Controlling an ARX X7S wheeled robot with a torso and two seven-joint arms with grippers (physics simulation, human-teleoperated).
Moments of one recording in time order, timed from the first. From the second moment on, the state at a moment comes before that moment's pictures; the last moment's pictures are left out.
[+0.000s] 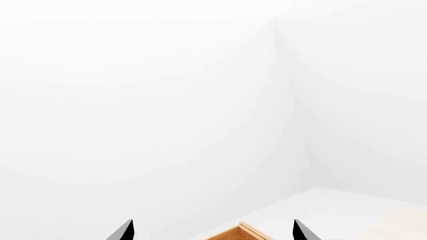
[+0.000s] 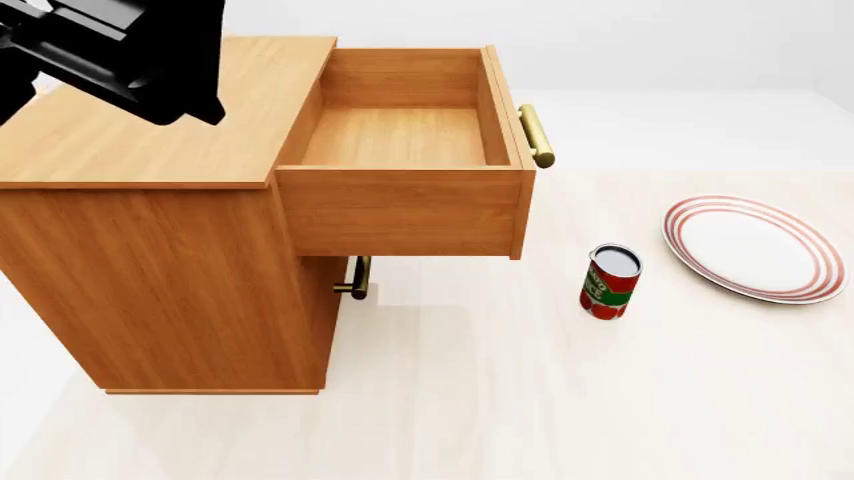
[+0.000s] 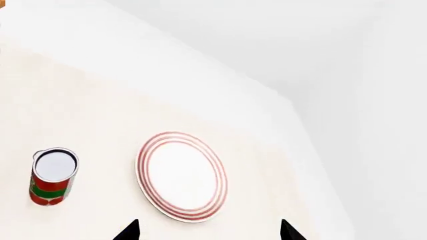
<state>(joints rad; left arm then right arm) -1.33 -0.68 -0.07 0.59 -1.59 -1.25 -0.55 1.87 1.29 -0.88 -0.25 1.04 1.51 -0.03</state>
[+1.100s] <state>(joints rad) -1.31 -0.71 -0.06 0.59 -1.61 -1.21 -0.56 1.40 1.56 -1.26 -0.17 1.10 1.03 0.05</state>
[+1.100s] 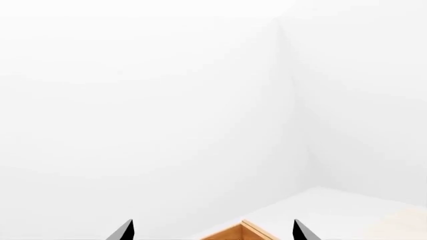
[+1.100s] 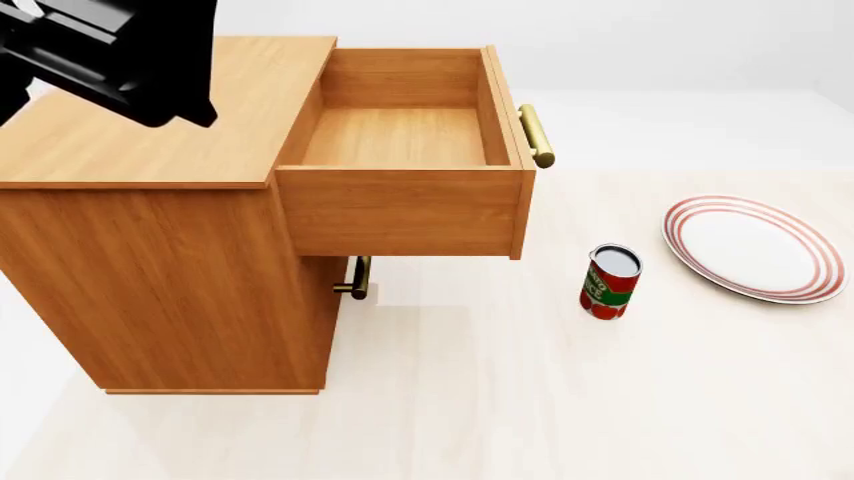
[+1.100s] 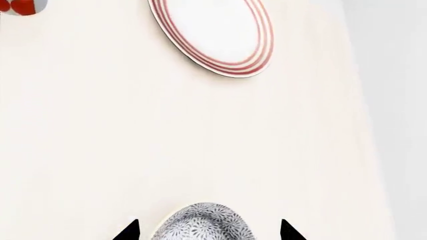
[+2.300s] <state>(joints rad) -1.26 -0.73 -0.04 0.59 -1.57 -1.17 -0.53 1.10 1.55 -1.54 -0.05 1.33 0.66 0.31</state>
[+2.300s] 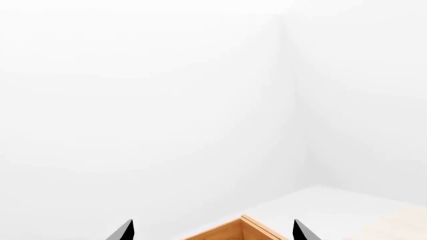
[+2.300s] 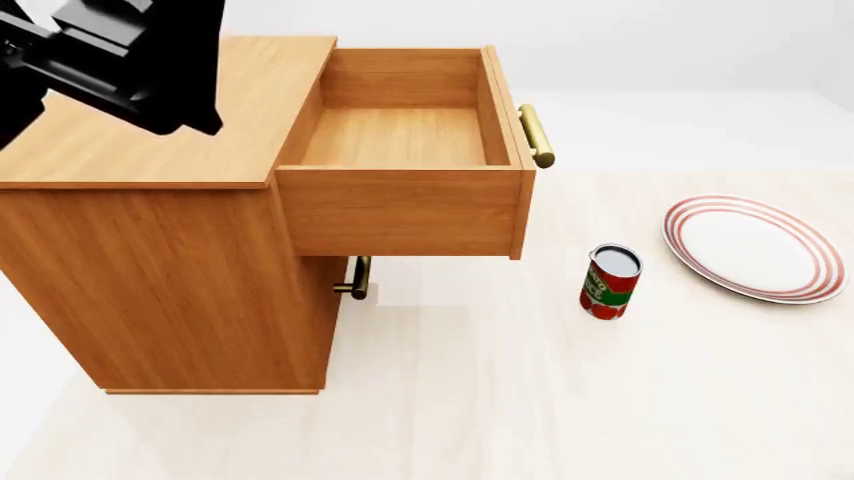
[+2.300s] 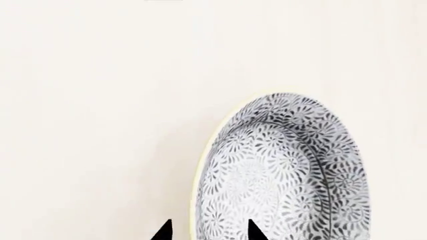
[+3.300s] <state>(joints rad) -1.24 -0.83 -0.11 0.65 -1.78 -1.11 -0.68 1.39 1.57 -1.19 -0.28 1.09 1.26 0.02</state>
